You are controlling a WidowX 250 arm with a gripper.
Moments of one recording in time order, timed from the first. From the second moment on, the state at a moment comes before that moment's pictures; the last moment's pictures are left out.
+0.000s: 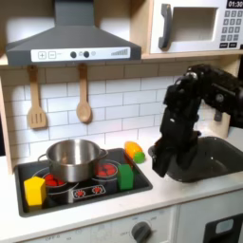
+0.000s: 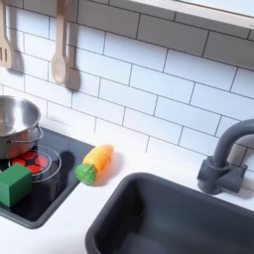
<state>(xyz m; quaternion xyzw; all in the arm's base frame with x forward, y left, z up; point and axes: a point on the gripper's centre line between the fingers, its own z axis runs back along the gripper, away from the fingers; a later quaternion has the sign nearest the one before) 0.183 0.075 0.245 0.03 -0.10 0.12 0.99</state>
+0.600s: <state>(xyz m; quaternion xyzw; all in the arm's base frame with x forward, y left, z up) 0.218 0.088 0.245 0.02 -0.12 0.13 0.98</state>
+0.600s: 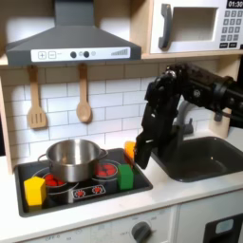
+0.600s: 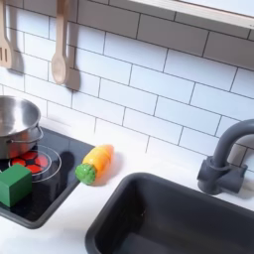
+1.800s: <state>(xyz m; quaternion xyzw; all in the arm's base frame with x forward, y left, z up) 0.283 0.077 0.278 0.01 -0.24 0.12 0.96</state>
